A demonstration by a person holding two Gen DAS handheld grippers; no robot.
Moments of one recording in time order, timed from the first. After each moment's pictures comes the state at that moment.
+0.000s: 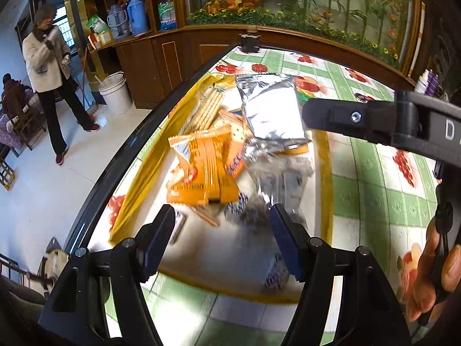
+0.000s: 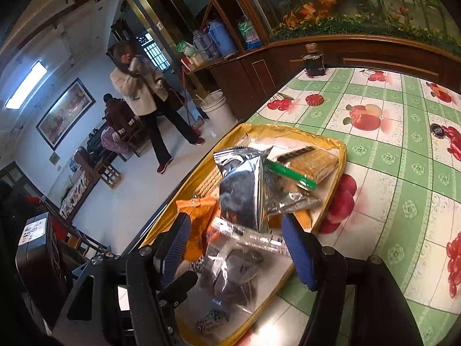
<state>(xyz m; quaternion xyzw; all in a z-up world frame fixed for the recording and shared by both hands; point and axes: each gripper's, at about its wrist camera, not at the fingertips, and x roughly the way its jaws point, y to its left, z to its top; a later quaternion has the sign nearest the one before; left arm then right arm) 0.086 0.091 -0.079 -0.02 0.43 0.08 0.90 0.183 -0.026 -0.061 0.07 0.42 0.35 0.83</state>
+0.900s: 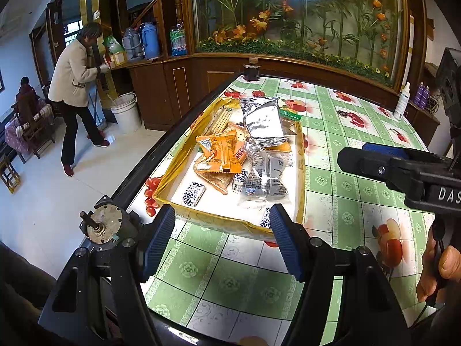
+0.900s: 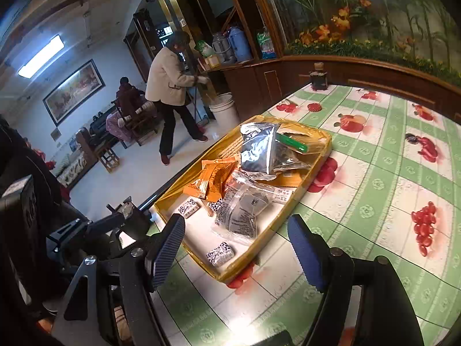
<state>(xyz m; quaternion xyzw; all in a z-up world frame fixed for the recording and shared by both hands) -0.002 0.085 -0.042 -0.02 0.36 0.09 0.93 0.086 -0.067 -0.036 0.00 0.37 0.36 0.85</state>
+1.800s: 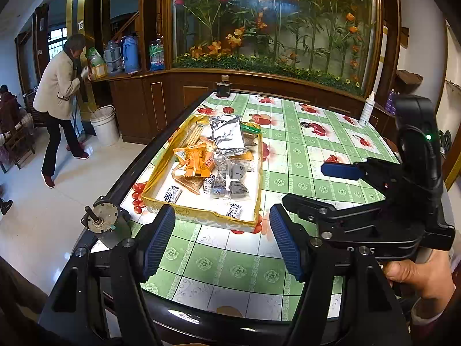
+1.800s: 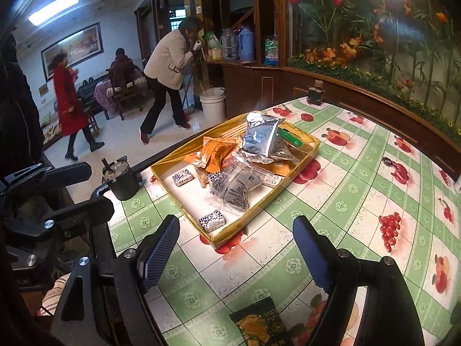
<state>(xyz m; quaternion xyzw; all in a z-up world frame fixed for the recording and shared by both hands) -0.049 0.070 -0.009 -0.03 0.33 0.02 0.94 0.031 -0.054 -0.035 -0.12 0.34 0.34 0.87</state>
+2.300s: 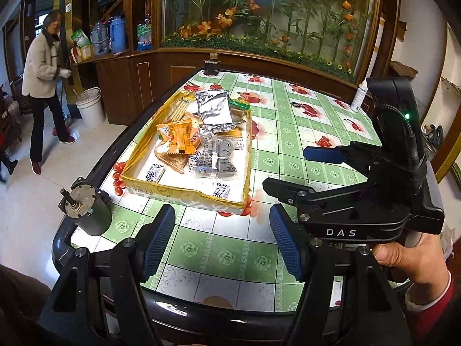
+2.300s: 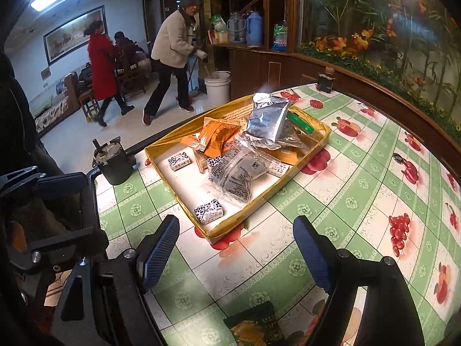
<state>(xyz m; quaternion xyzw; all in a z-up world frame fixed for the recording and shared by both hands) -0.037 0.066 -0.029 -0.05 0.38 -0.01 0.92 0.050 -0.044 -0.056 -0.14 0.37 0.34 0.85</state>
